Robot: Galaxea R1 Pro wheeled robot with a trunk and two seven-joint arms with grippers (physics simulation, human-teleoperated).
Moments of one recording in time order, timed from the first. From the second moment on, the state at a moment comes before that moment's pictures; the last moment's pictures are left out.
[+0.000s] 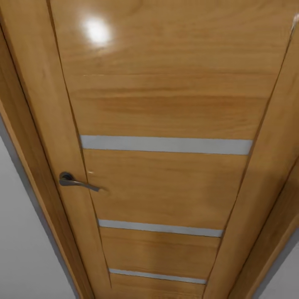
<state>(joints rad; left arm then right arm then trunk) 0.01 0.02 0.00 -0.03 0.07 -0.01 0.01 0.00 0.01 0.43 0.00 -0.14 -0.09 0.00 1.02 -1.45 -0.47</state>
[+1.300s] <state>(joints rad) 0.01 0.02 -0.01 -0.03 0.06 -0.01 0.01 0.00 0.01 0.43 0.00 -0.14 -0.09 0.00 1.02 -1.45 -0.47</state>
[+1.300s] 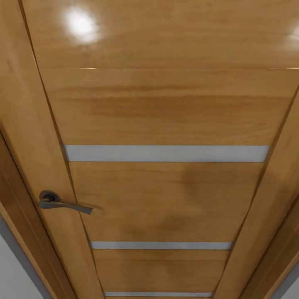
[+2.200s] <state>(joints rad) 0.01 0.02 0.00 -0.03 0.07 -0.01 0.01 0.00 0.01 0.43 0.00 -0.14 -0.09 0.00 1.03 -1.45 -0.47</state>
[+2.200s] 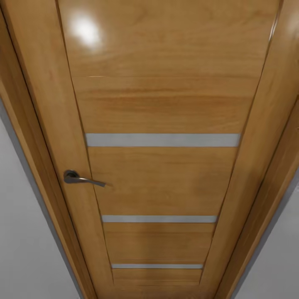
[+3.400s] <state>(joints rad) 0.01 0.02 0.00 -0.03 0.07 -0.01 0.01 0.00 0.01 0.43 0.00 -0.14 -0.09 0.00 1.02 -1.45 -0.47</state>
